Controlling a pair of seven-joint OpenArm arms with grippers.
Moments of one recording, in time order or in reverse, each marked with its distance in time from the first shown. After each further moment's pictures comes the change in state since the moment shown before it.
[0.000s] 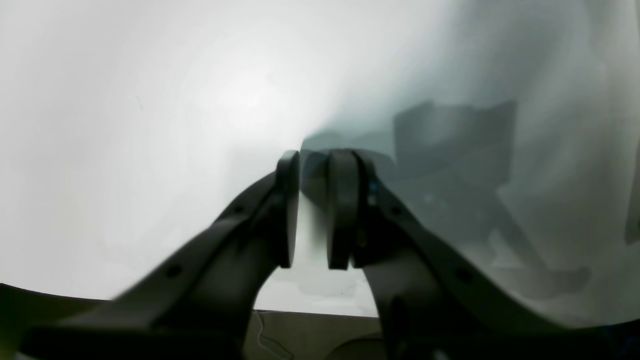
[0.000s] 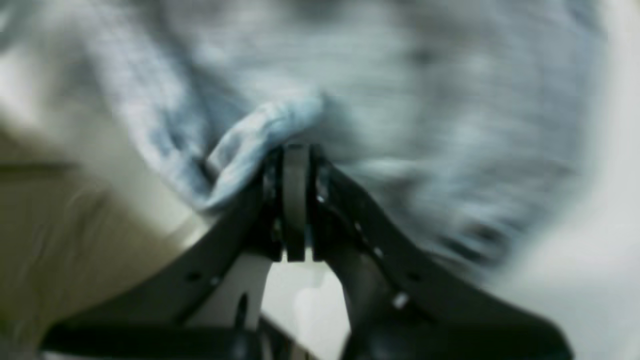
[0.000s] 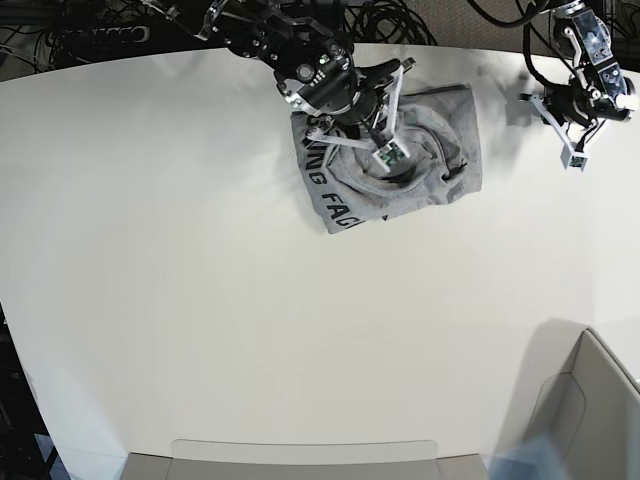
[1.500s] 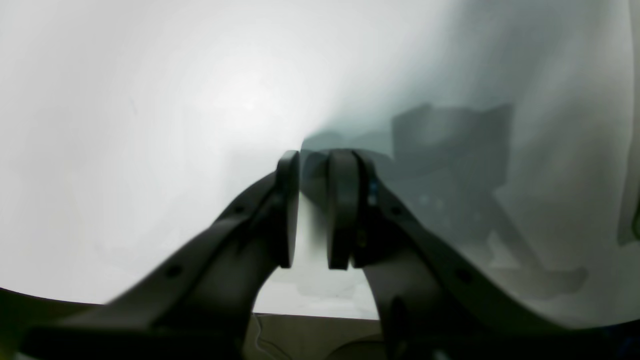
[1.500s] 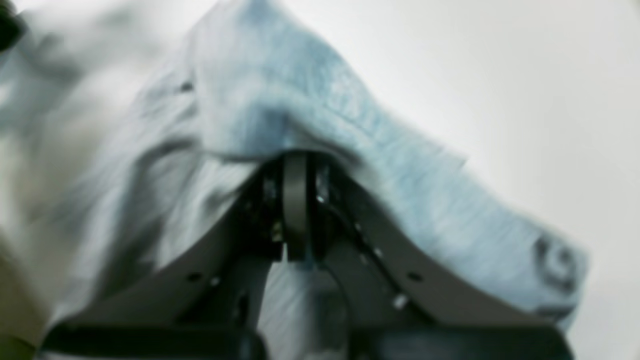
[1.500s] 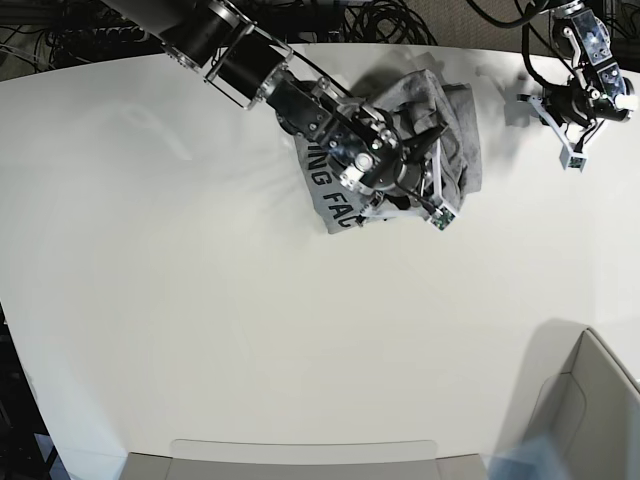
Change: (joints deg) left arm 0.0 0.3 0.0 0.1 -0.2 0.0 0.0; right arm 17.6 -10.4 1.0 -27.9 2.4 9.0 12.3
